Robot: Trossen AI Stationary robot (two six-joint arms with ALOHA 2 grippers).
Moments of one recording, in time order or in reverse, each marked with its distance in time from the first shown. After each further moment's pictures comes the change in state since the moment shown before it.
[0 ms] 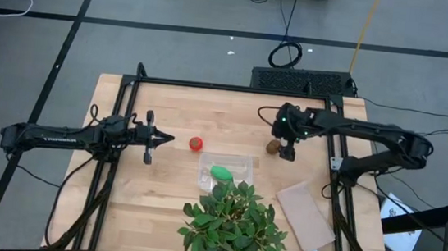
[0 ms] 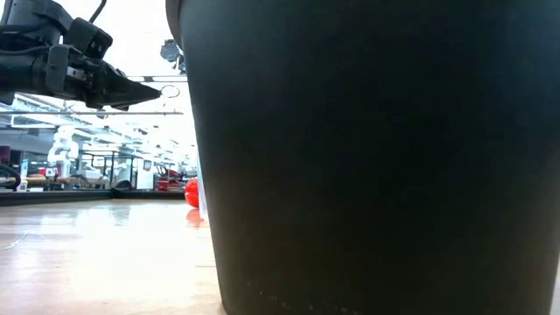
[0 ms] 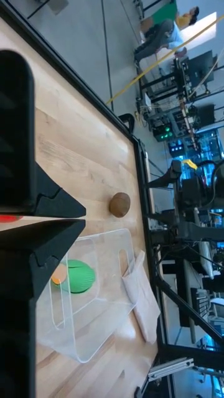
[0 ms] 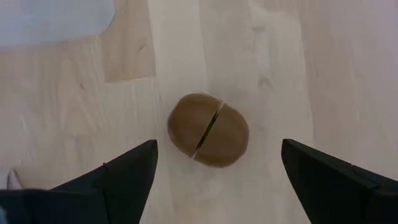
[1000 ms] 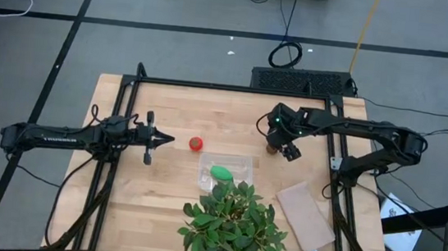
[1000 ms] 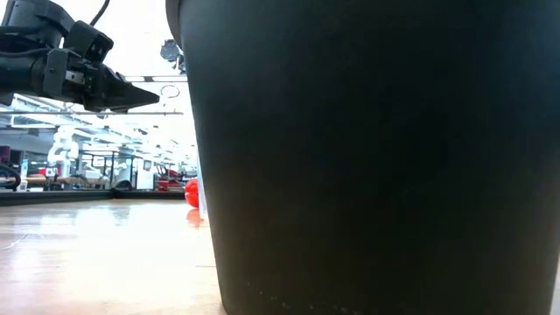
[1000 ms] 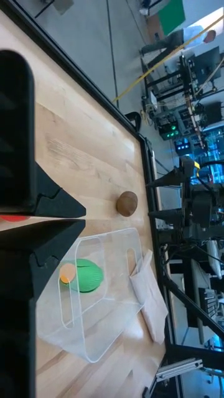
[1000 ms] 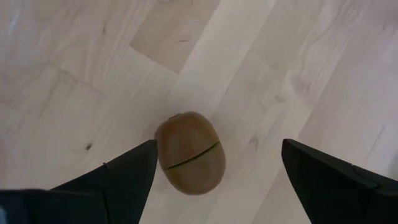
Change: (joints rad) left arm 0.000 0.000 0.000 -0.029 0.000 0.005; right arm 0.042 0.067 0.055 0.025 -0.020 -0.632
